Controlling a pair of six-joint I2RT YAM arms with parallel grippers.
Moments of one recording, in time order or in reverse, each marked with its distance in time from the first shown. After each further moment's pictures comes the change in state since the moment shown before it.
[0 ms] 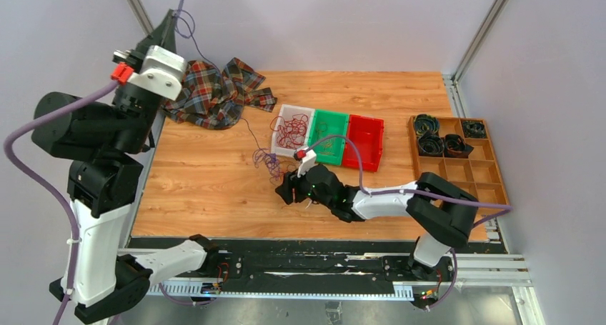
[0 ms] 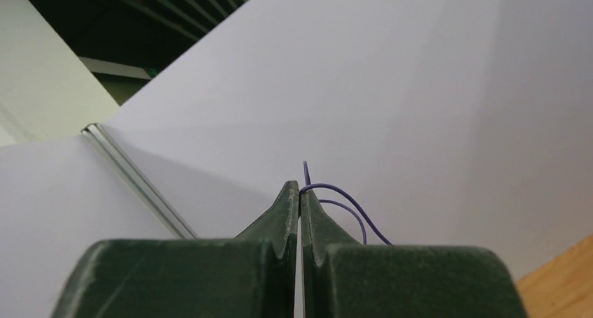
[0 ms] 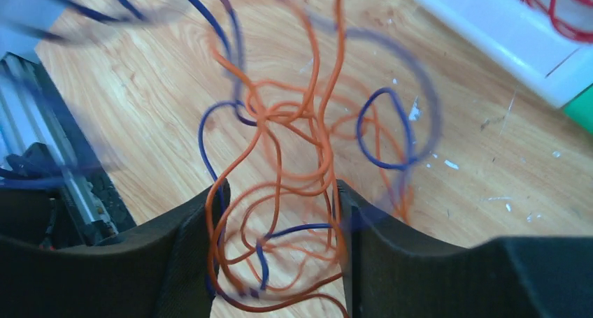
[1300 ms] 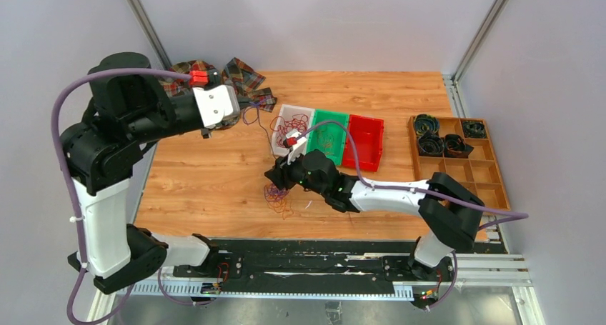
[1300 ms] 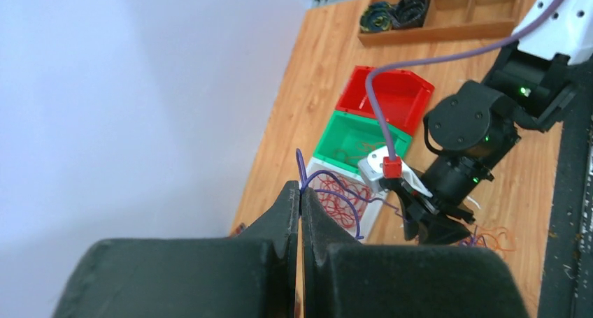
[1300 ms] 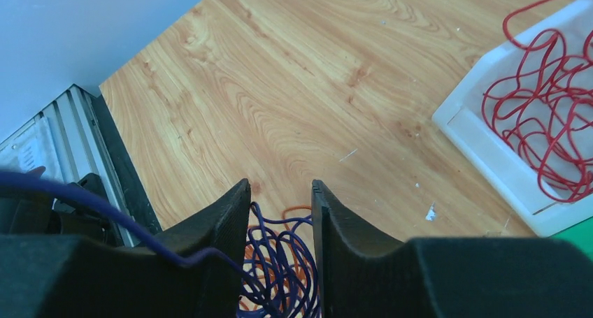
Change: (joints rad) left arm 0.001 0.213 0.370 -1.009 0.571 -0.071; right arm 0.000 -0.077 0.173 -0.082 -0.053 -0.136
